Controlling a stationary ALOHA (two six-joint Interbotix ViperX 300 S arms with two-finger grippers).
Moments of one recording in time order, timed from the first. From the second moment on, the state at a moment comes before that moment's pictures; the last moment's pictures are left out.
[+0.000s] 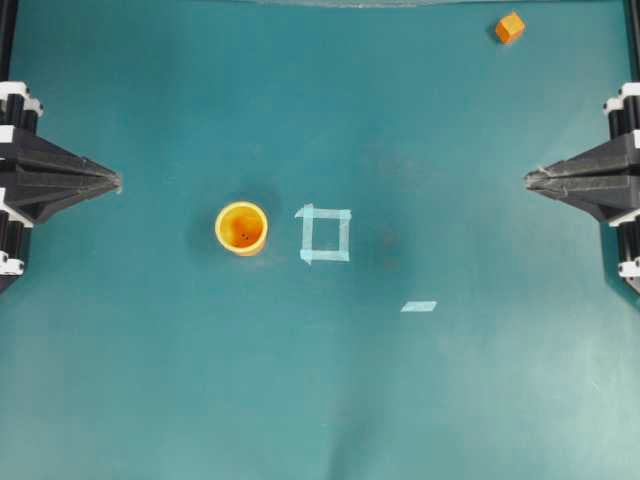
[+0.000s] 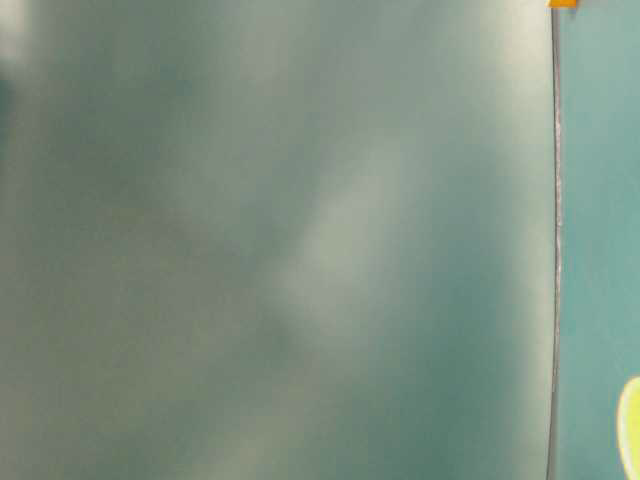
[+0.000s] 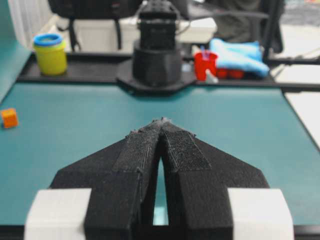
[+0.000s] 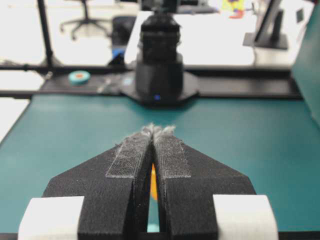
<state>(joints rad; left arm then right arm) 0.00 -0.97 1.18 0.00 -0.29 0.00 0.00 -0.96 1.17 0.00 -0.29 0.00</state>
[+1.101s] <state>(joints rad) 0.00 -0.97 1.18 0.01 -0.26 0.00 -0.27 -0.86 1.01 0.01 0.19 0.06</state>
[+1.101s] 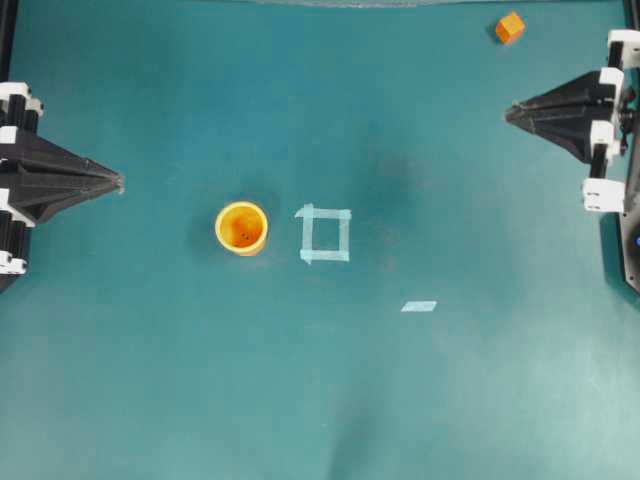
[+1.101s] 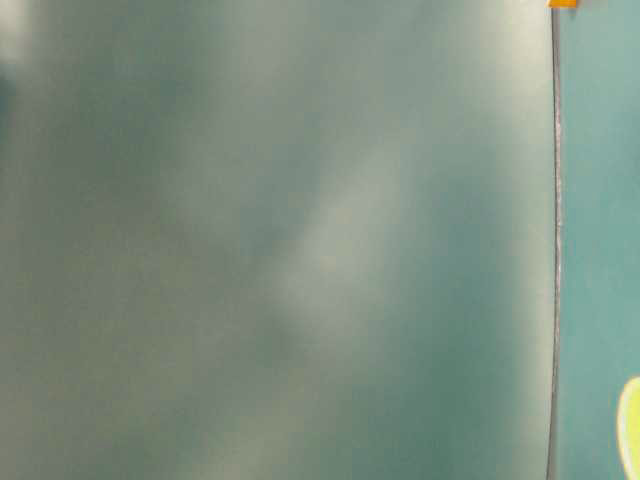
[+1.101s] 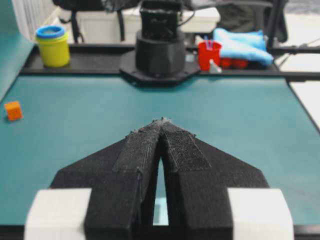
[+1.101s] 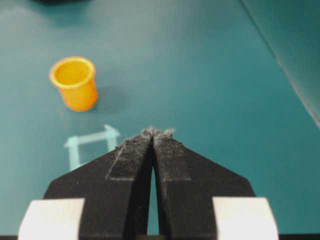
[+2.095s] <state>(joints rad) 0.00 -0.97 1.18 0.01 -0.24 0.01 -0.55 -0.63 0.98 0.00 0.22 0.06</state>
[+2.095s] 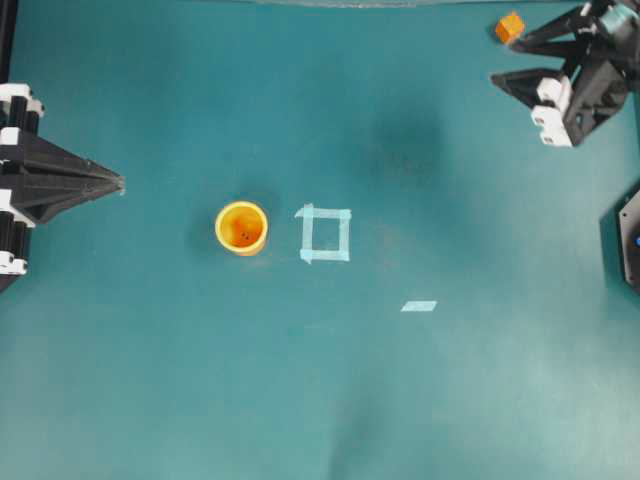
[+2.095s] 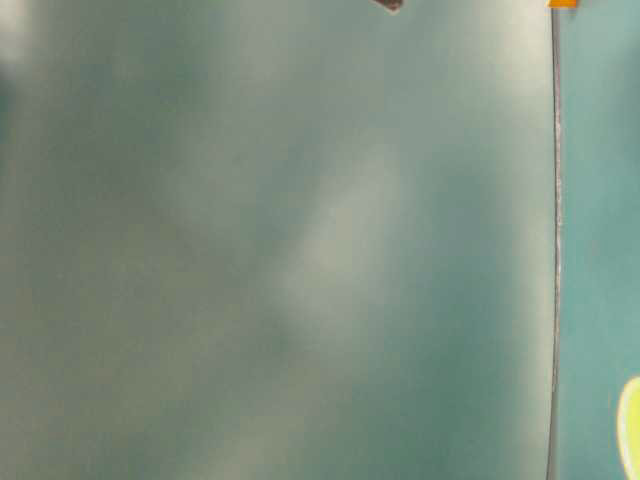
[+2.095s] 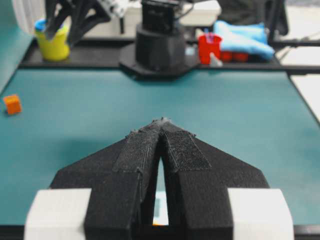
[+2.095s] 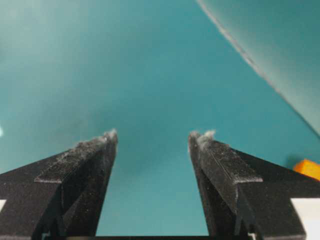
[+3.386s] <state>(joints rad) 0.00 -0.97 1.18 0.01 -0.21 0.00 -0.86 -0.20 0.80 -0.01 0.32 0.10</state>
